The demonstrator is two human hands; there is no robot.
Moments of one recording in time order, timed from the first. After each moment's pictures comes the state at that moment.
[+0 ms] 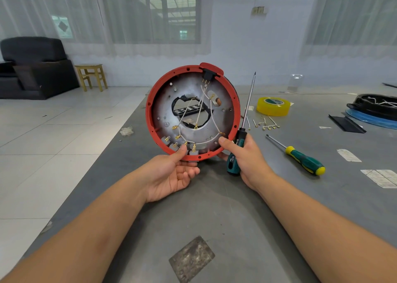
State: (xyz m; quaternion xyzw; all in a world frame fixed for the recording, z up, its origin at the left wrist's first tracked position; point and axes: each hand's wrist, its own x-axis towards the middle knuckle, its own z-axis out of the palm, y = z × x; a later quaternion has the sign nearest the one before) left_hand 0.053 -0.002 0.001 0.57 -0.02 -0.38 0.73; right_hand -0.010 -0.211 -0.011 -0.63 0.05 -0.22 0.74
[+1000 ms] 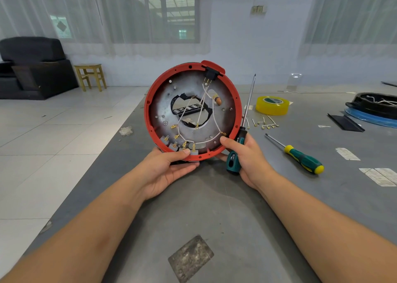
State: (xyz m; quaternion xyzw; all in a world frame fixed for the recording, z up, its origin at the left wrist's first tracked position) left_hand 0.057 -0.001 -0.002 0.51 -0.07 -0.30 0.80; right_hand -0.008 -0.215 -0.011 -0.60 0.03 -0.20 0.77
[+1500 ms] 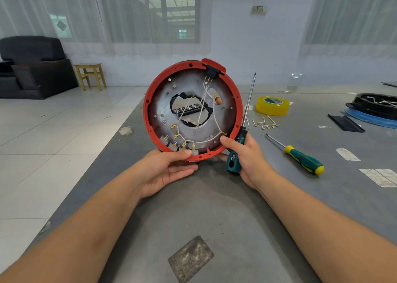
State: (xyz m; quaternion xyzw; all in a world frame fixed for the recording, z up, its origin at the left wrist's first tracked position) left_hand 0.056 0.005 0.004 0.56 -0.07 -0.33 0.75; right_hand -0.009 -0.216 -0.012 -0.60 0.01 -0.20 0.78
